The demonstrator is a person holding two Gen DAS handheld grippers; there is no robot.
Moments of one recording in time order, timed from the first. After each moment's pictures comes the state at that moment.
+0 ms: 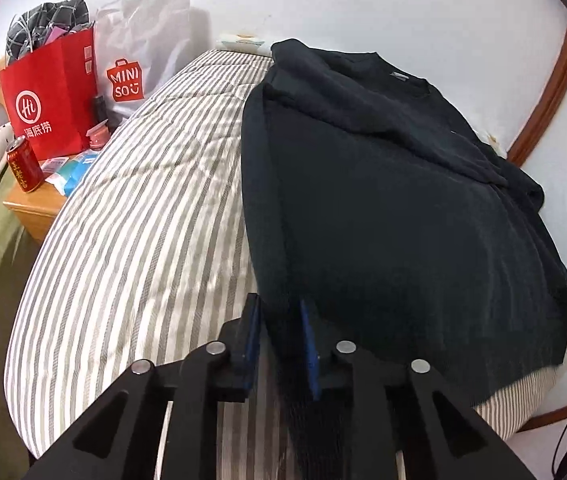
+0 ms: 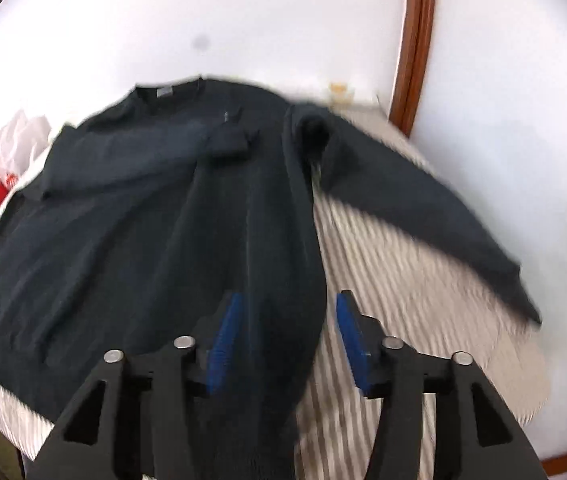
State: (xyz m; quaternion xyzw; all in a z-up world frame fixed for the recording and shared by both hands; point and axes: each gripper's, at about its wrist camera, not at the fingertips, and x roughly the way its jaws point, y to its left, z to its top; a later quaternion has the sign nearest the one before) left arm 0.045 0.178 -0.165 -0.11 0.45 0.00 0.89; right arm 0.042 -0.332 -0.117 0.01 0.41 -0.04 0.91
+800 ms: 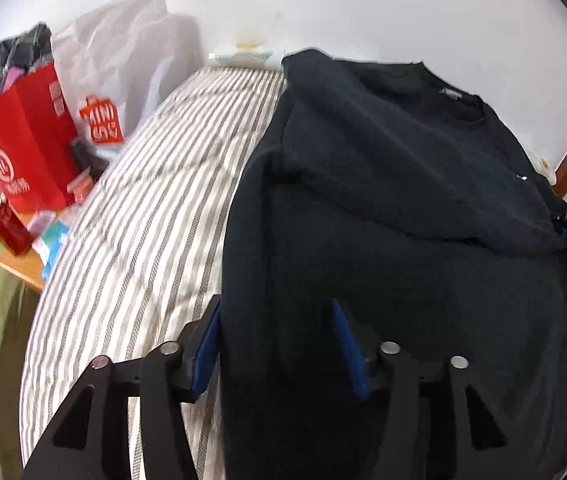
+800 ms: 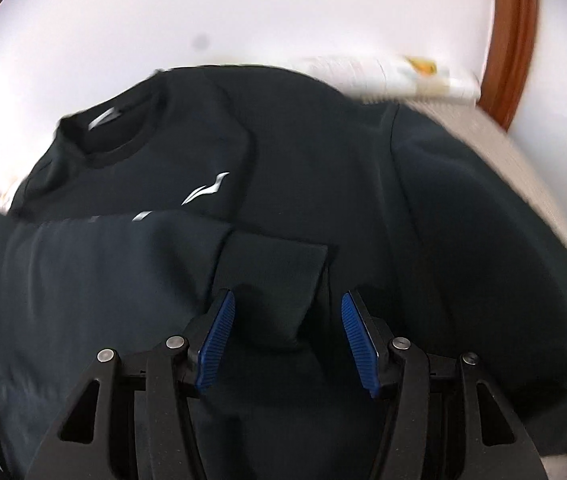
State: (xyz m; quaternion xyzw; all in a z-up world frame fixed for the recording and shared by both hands) left arm 0.191 0.180 -0.169 -0.07 0.45 0.04 0.89; right arm 0.333 -0.295 -0.176 0.10 0.49 -0.03 0.87
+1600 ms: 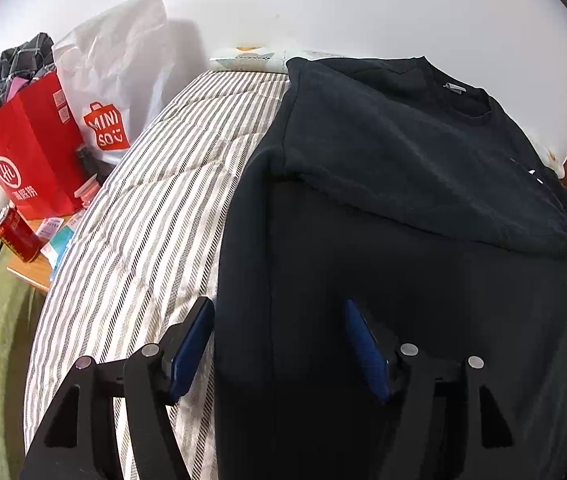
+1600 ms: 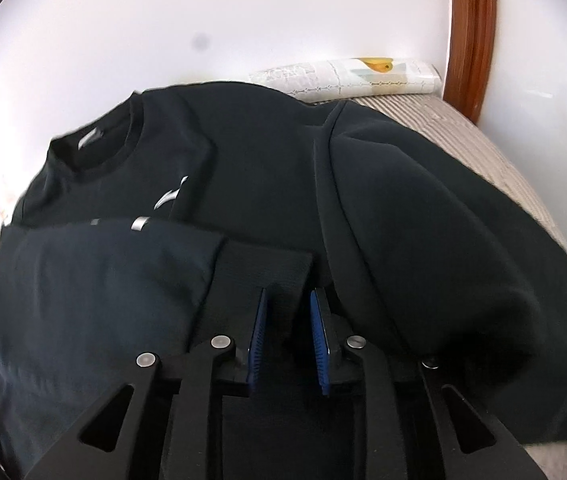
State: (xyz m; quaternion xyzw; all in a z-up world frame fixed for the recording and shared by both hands) left arm 0.192 0.171 -0.171 -0.06 0.46 0.06 0.89; right arm 0.302 -0.316 -0.150 0.10 0.48 -0.05 0.87
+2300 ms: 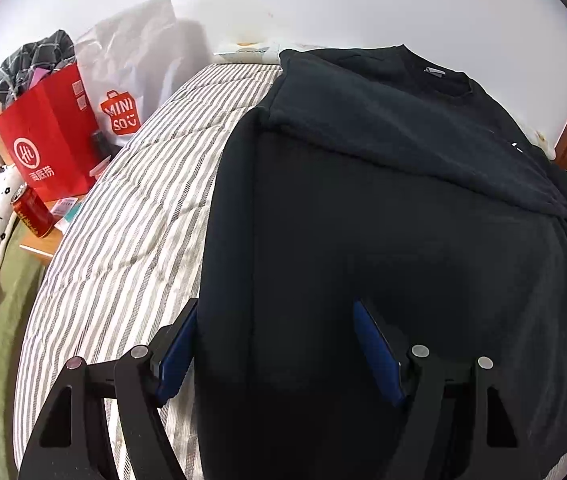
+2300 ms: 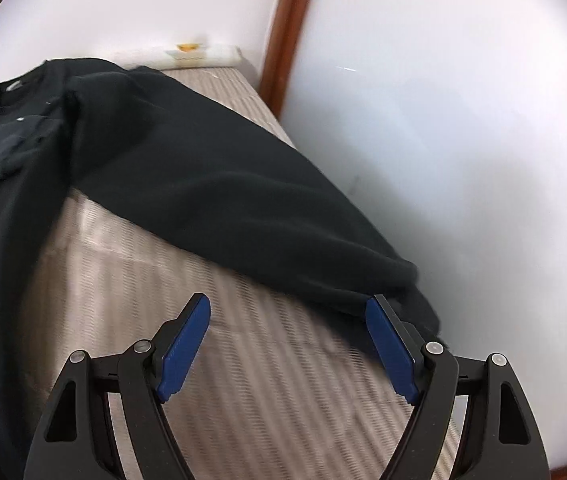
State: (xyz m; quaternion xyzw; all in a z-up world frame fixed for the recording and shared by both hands) left arm 0.133 0.147 -0.173 -0.05 0.45 0.07 0.89; right arm 0.098 -0.455 -0.152 -0.02 0.46 -0.21 0.86
